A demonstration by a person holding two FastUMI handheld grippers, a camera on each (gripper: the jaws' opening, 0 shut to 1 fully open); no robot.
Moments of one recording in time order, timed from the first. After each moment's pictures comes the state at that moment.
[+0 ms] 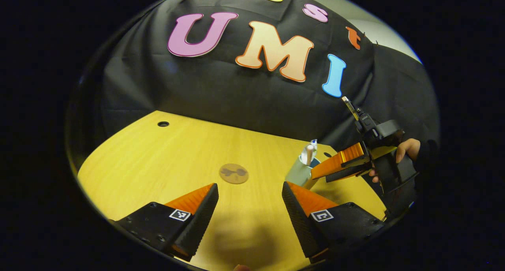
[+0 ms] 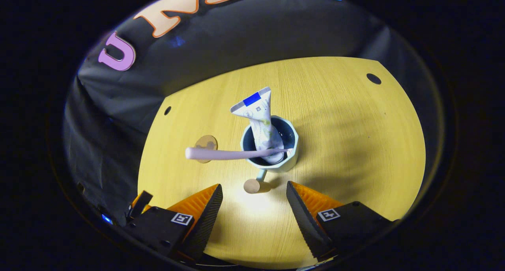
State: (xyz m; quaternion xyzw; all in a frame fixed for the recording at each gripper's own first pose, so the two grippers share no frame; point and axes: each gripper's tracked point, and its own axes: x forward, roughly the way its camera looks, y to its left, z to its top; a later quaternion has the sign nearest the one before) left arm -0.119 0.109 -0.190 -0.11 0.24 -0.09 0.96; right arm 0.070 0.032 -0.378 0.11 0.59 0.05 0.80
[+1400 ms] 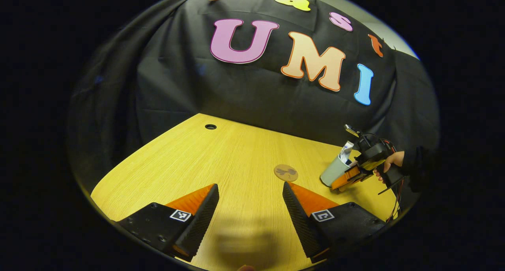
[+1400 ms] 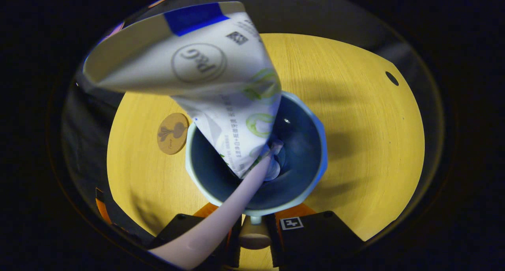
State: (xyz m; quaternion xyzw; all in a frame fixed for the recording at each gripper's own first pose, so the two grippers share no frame) left arm -0.152 0.217 -0.192 -0.11 0.24 -0.01 0.96; right arm 0.068 0.050 -0.457 0.02 0.65 0.05 0.75
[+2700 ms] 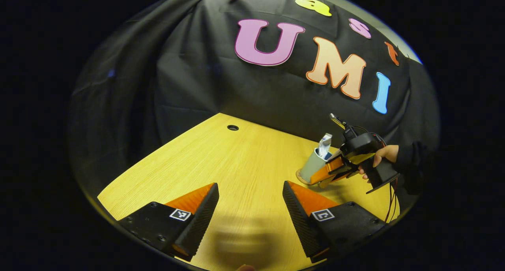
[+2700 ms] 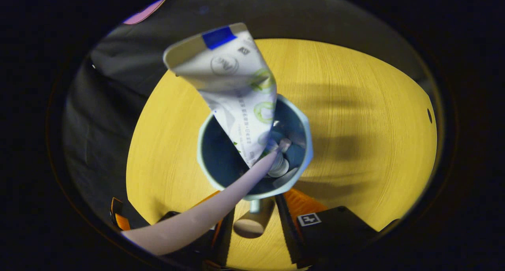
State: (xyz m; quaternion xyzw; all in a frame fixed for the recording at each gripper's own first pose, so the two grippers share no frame) left arm -0.144 0.267 -0.188 -0.12 0.24 0.03 0.96; right arm 0.097 0.206 -0.445 0.01 0.64 0.15 0.75
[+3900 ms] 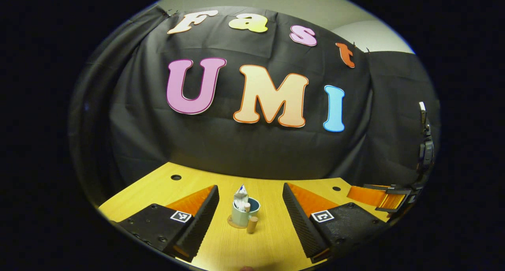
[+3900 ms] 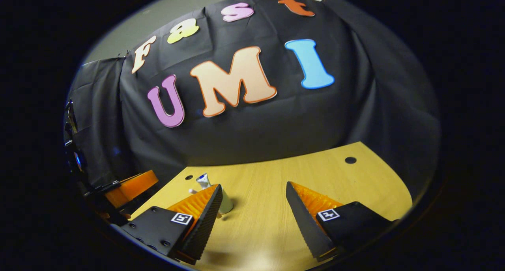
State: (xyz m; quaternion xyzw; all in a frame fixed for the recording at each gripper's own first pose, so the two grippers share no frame) left arm -0.070 0.084 -0.051 -0.05 0.10 -0.05 0.99; right arm 0.056 0.001 -0.195 0.10 0.19 0.06 0.97
